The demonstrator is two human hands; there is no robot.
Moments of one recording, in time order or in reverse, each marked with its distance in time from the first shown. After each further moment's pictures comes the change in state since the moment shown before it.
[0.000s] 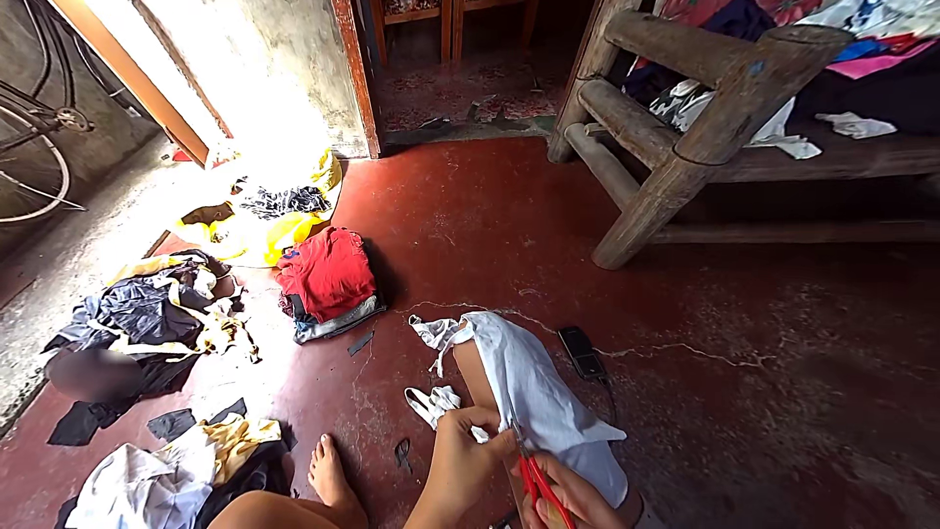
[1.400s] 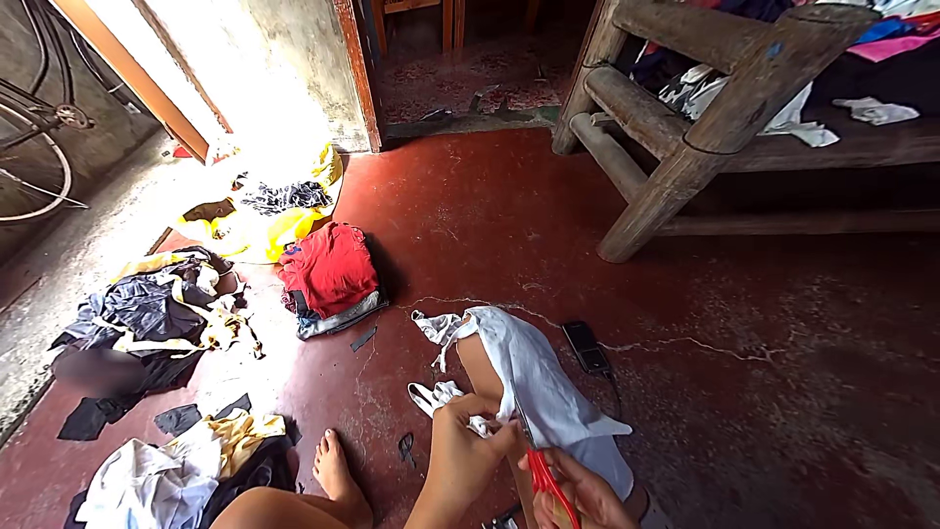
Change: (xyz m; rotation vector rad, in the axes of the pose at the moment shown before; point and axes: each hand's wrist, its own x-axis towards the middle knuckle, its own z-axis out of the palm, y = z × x) left_hand 0.000 0.003 -0.002 0.145 0.123 0.111; right_hand 0.000 0.003 0.006 0.167 0.072 -0.079
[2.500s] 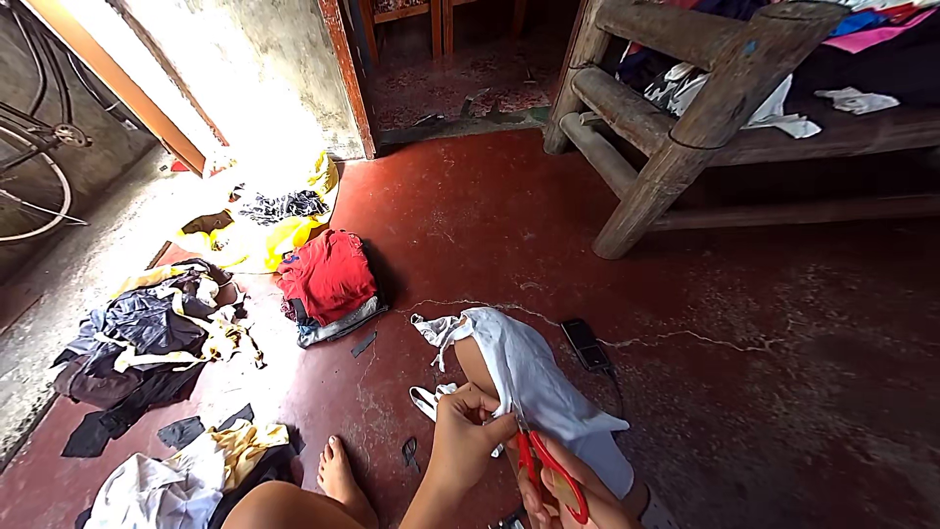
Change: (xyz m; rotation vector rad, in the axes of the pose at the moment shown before) left_hand 0.013 0.004 0.003 -0.293 -0.023 -0.111; right_hand 0.013 0.001 0.003 0.090 -0.015 0.021
